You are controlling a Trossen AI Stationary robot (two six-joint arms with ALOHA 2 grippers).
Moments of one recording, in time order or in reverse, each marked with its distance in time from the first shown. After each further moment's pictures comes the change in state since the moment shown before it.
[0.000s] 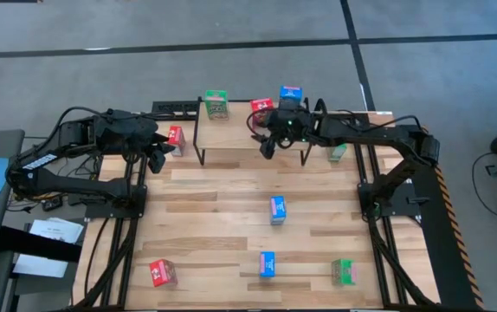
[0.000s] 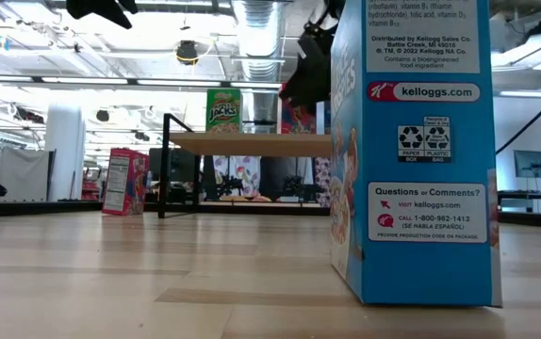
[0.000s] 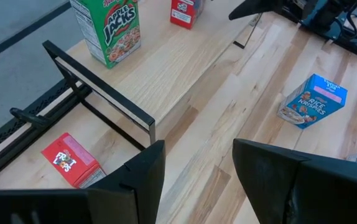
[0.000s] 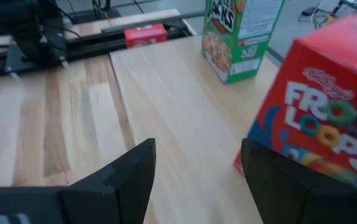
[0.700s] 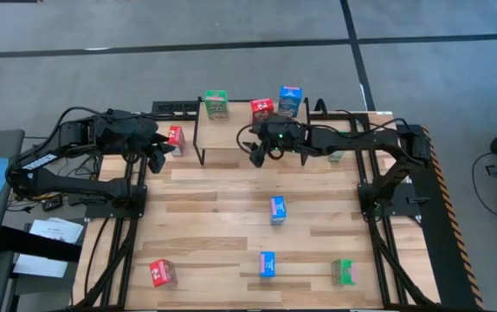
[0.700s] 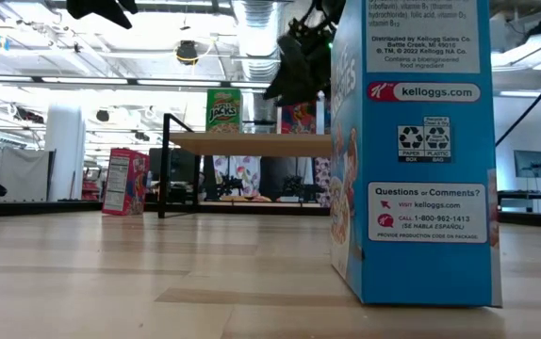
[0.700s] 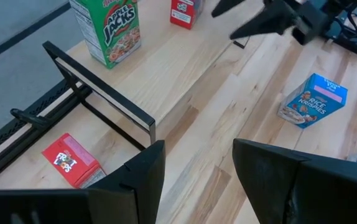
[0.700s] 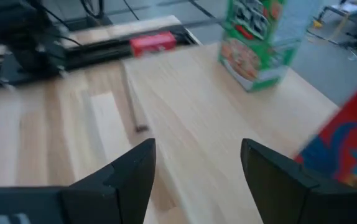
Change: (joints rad) left arm 0.000 0.000 0.000 0.000 0.001 0.007; right arm 0.085 0.076 0.031 0.047 0.151 0.045
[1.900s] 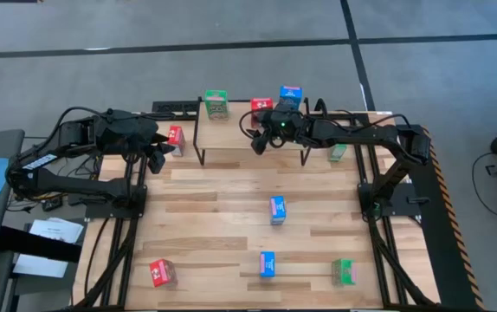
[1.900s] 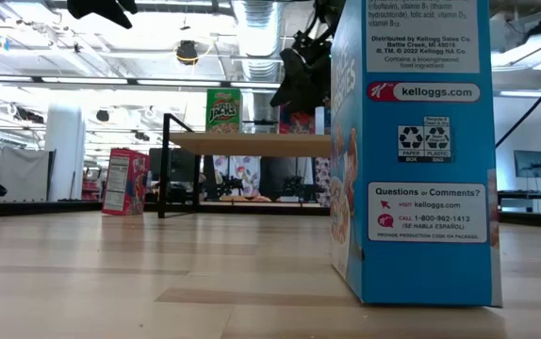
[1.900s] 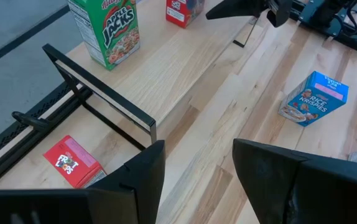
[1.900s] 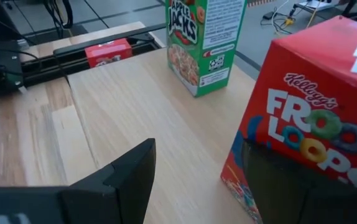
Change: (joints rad) left arm 0.000 0.000 0.000 0.000 -0.001 0.015; right arm -0.080 0.006 -0.001 0.039 0.002 0.012
